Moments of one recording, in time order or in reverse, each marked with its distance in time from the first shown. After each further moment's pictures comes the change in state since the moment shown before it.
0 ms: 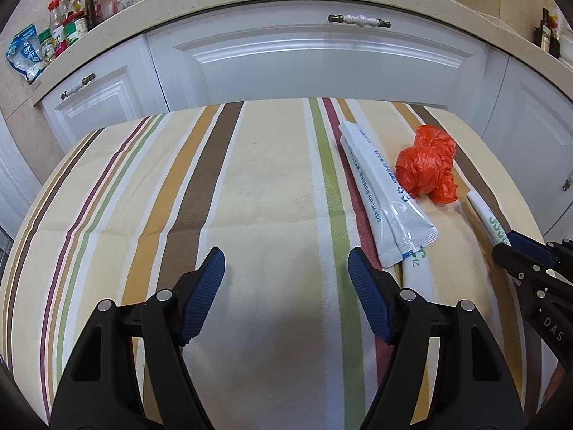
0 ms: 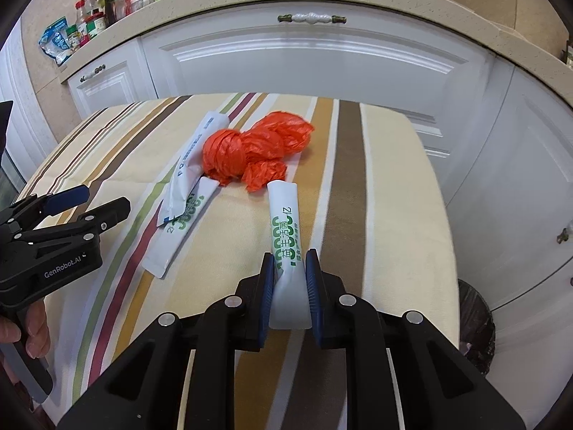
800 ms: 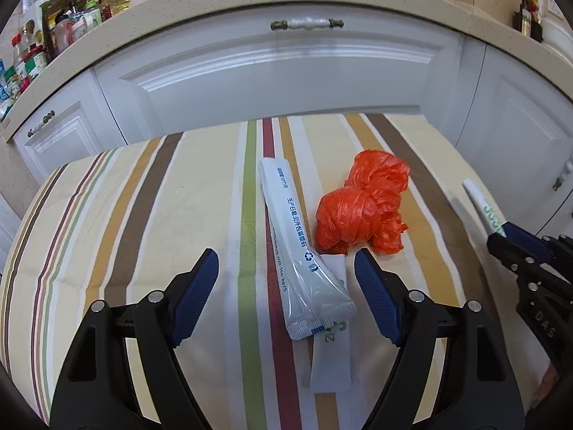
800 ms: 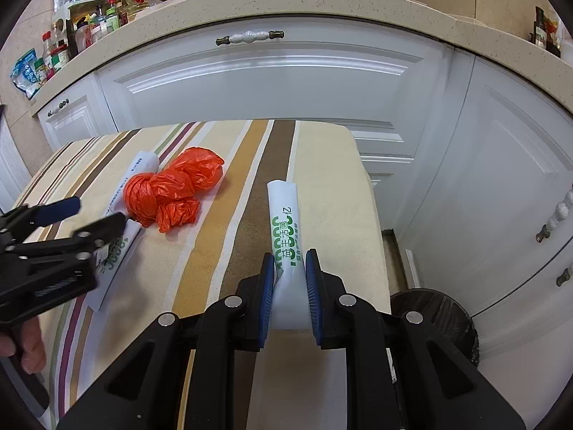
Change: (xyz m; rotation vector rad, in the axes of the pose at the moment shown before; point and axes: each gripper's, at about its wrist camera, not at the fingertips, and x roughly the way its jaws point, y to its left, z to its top) left arm 0.022 -0.062 0.038 0.076 -0.003 -0.047; right arm 0.006 -0.058 0.012 0.083 -0.064 -0.072
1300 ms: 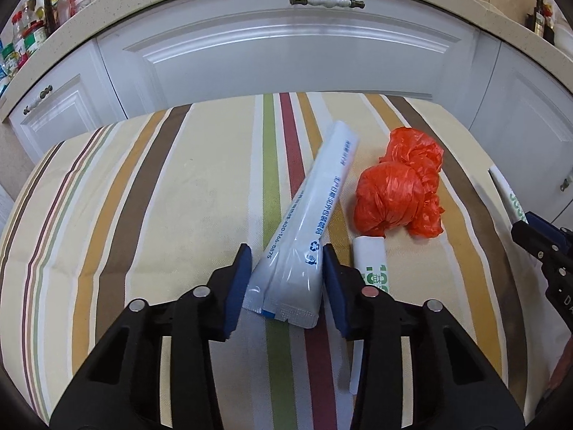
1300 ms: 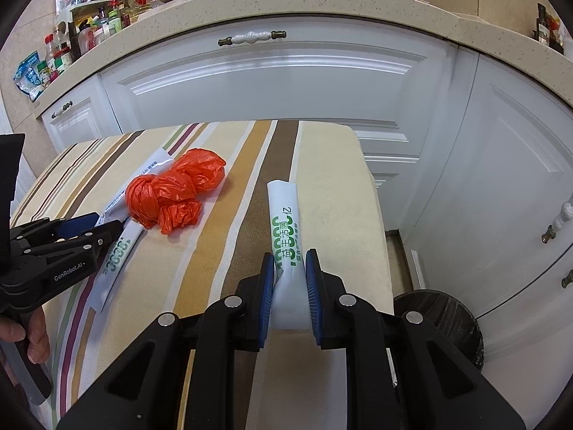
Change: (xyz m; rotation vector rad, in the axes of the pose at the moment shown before) left arm 0.016 0.024 -0.009 -0.030 0.050 -0.017; right arm 0.000 -0.003 0.001 0.003 0.000 0.022
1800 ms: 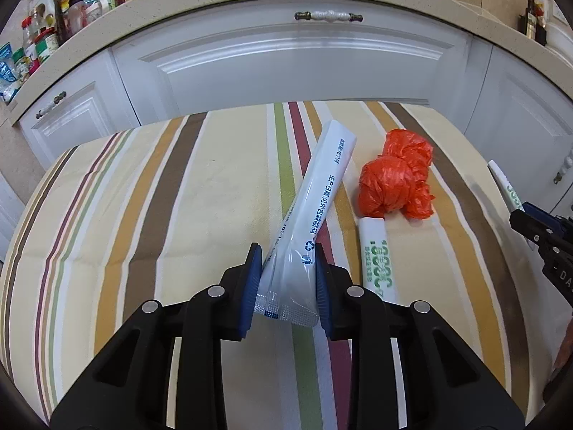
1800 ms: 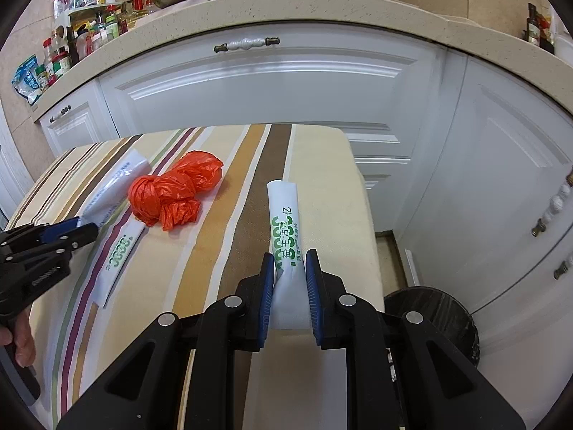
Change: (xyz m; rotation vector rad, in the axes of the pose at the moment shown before) left arm -0.032 0.008 -0.017 0.006 -0.046 0.013; right arm -0.015 -0.001 -0.007 0.014 -0.023 -0.025
